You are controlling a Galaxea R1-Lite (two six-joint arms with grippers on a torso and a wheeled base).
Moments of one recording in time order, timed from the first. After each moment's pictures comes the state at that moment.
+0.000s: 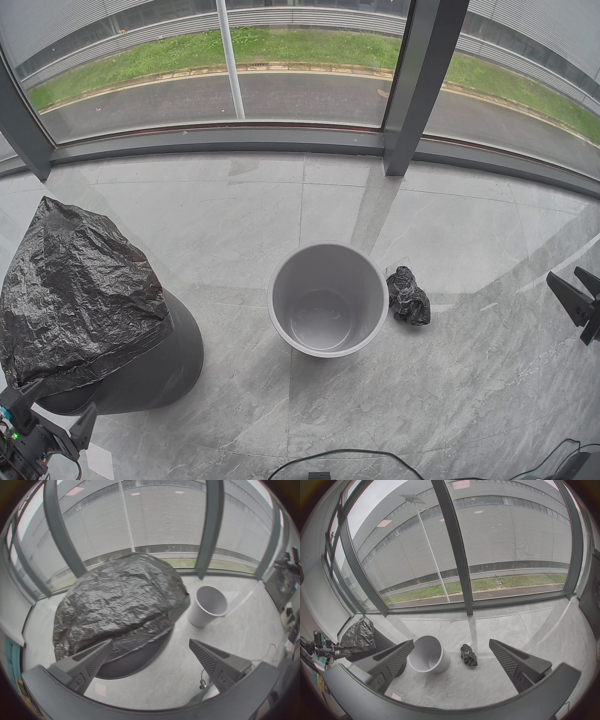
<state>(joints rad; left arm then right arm) -0.16 0.61 -0.08 -0.22 0.17 0.07 0.26 0.86 -0.36 -0.46 -0.04 0.17</state>
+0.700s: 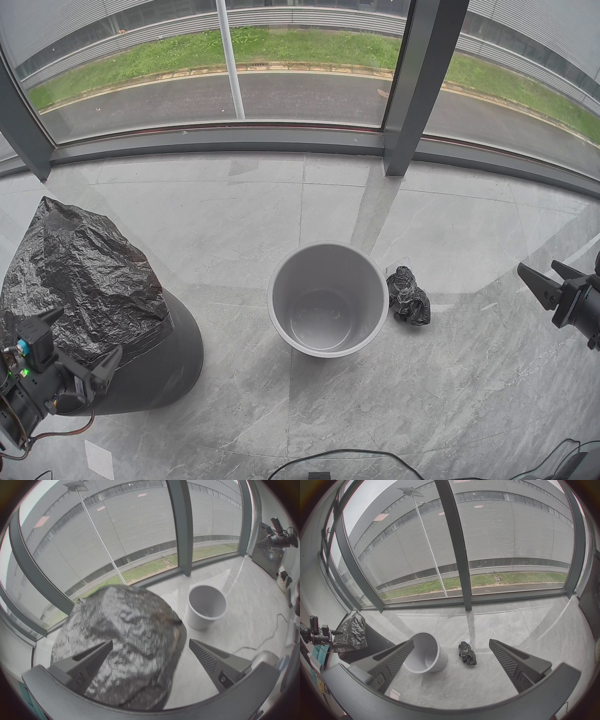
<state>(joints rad) -0.38 0.99 -0.30 -0.41 0.30 0.33 0.26 1.07 -0.36 -0.61 -0.06 0.16</state>
